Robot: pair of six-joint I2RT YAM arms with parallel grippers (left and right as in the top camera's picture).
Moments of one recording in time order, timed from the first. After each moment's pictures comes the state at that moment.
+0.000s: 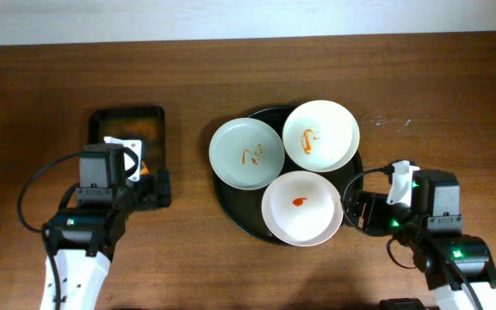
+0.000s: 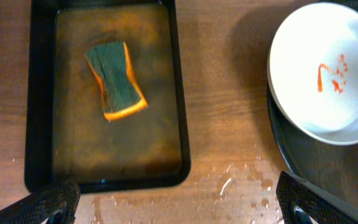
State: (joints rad) left arm -0.06 1.07 0.92 -0.78 -0.01 -0.04; right arm 0.01 0.84 0.75 -0.86 -0.26 0.24
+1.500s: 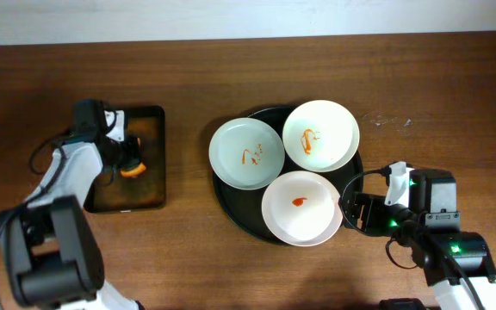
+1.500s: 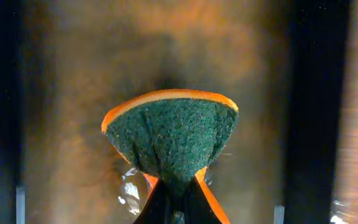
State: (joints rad) left arm 0.18 1.81 1.15 -0.52 0.11 0.05; right arm 0.01 0.85 0.75 -0.88 -0.27 0.24
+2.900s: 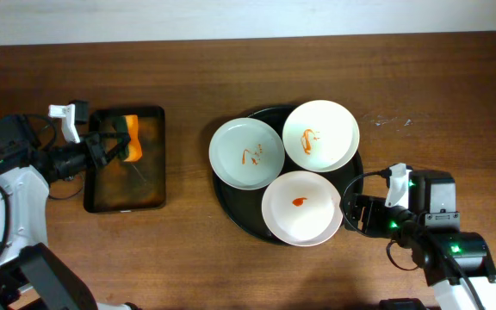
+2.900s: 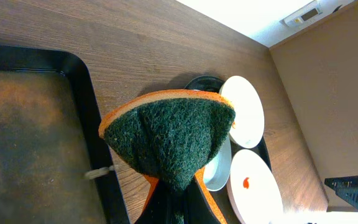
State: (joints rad) left arm 0.47 1.62 1.16 -0.69 1.05 0.24; right arm 0.01 0.85 0.75 -0.91 -0.26 0.24
